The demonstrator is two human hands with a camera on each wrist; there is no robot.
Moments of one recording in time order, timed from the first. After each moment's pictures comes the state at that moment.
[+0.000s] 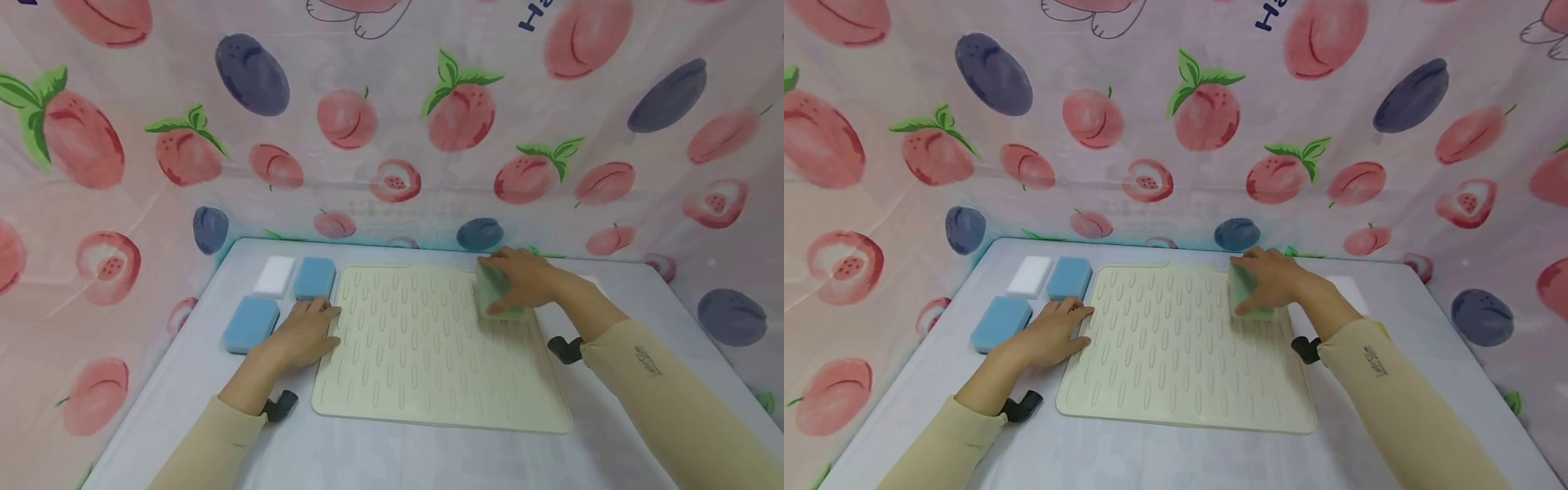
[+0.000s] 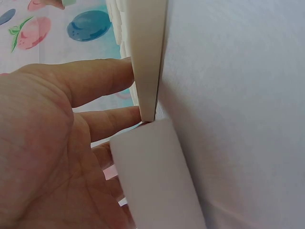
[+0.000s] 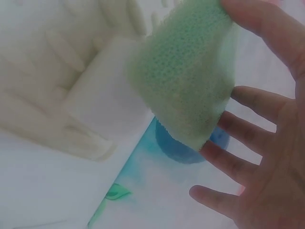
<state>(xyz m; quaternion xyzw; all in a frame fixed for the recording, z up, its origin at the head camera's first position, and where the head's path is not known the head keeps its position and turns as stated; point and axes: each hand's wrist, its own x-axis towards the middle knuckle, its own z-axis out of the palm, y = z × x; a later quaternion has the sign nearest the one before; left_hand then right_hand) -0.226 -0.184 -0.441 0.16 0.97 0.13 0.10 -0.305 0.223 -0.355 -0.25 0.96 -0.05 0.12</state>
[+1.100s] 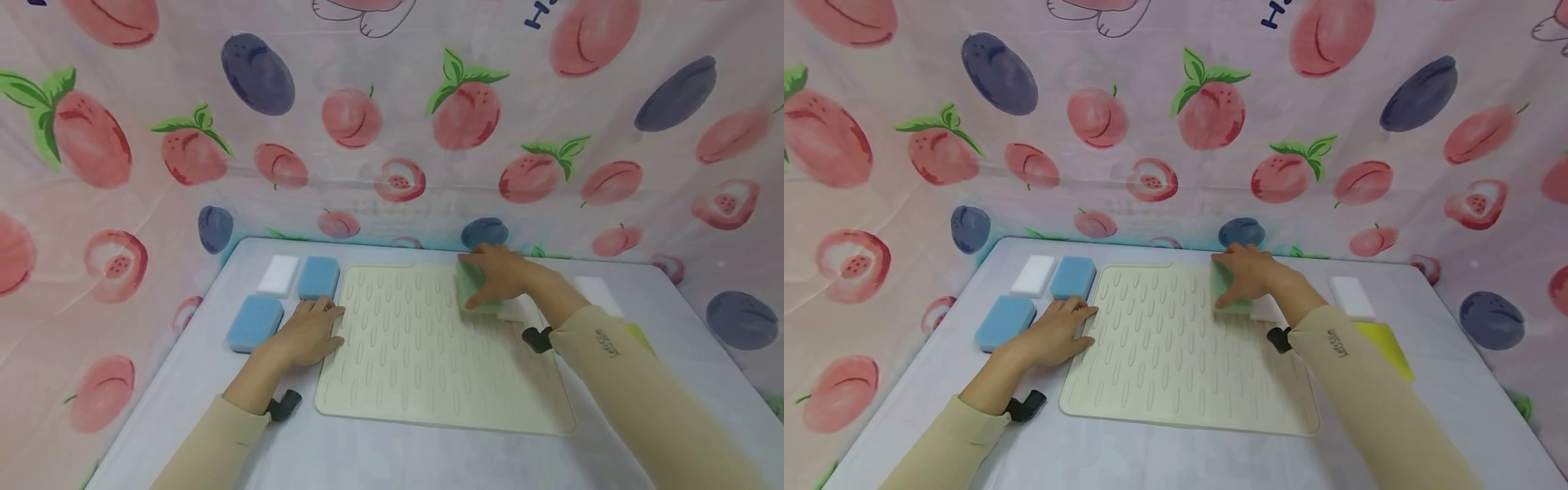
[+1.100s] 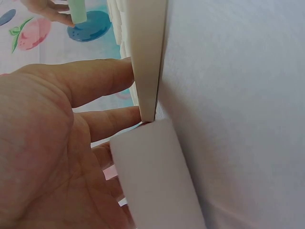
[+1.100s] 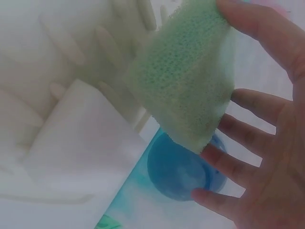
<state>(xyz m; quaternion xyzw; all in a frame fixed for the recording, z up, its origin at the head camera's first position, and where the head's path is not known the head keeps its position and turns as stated) -0.225 -0.185 -0.442 0.15 0.97 0.14 0.10 -0.327 0.184 -0.365 -0.23 0.96 -0.04 0.16</state>
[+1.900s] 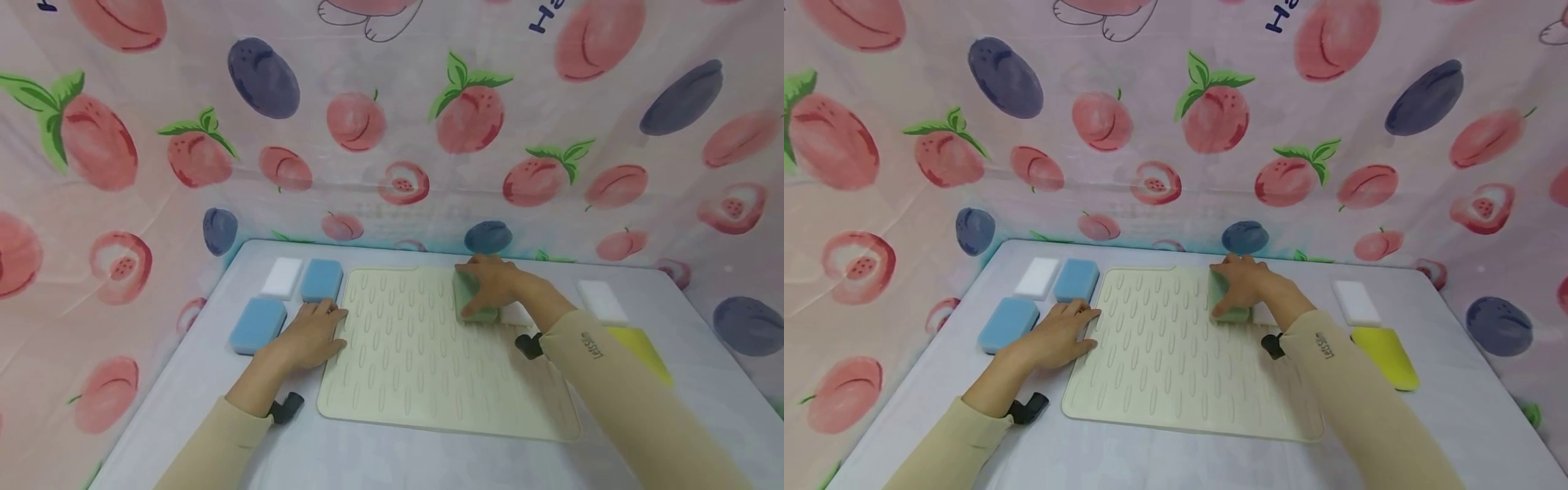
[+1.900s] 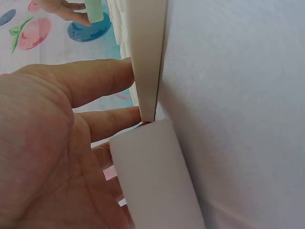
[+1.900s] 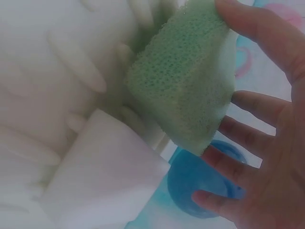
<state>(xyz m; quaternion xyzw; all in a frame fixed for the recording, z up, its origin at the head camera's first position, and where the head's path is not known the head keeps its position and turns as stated) -0.225 -0.186 -0.443 0.15 0.97 0.14 0.10 -0.337 0.174 -0.386 -0.22 0.96 -0.04 0.19</state>
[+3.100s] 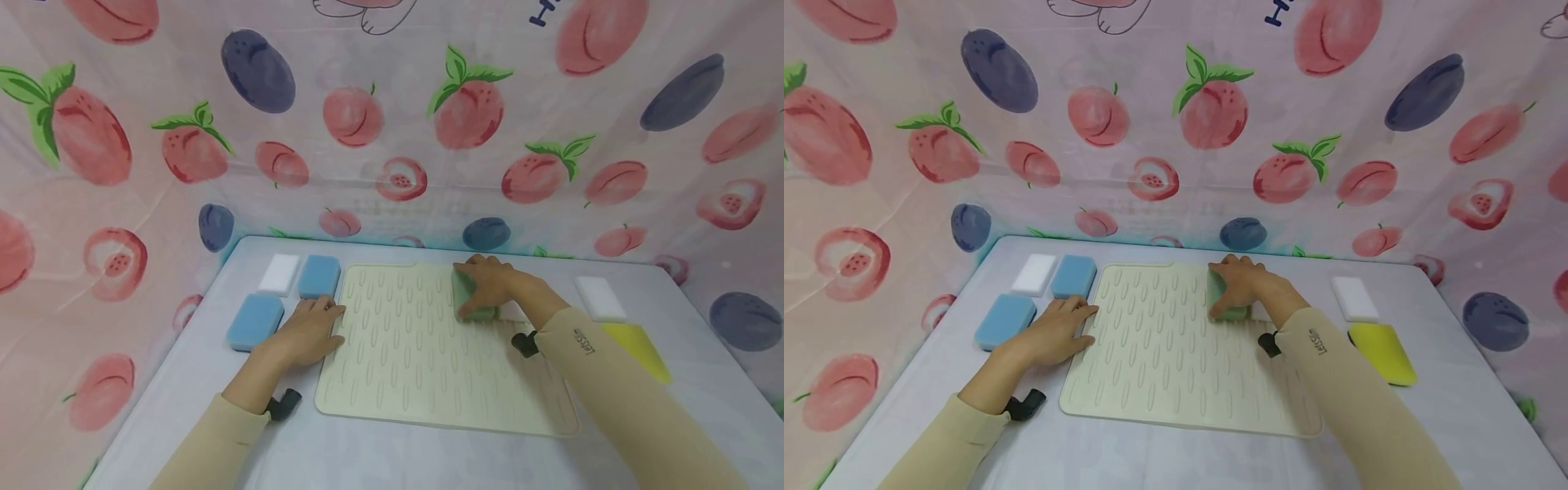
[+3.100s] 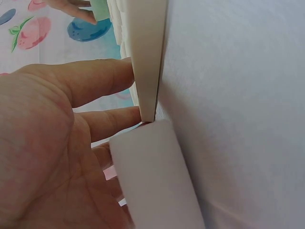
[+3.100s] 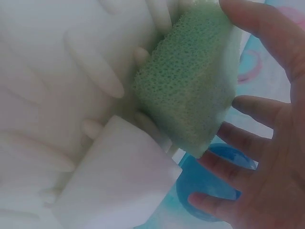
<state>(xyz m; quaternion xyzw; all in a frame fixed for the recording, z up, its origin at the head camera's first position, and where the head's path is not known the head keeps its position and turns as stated) -0.228 -0.185 -0.443 0.15 0.97 0.14 0.10 -0.342 0.175 -0.399 -0.22 0.95 -0.02 0.21</state>
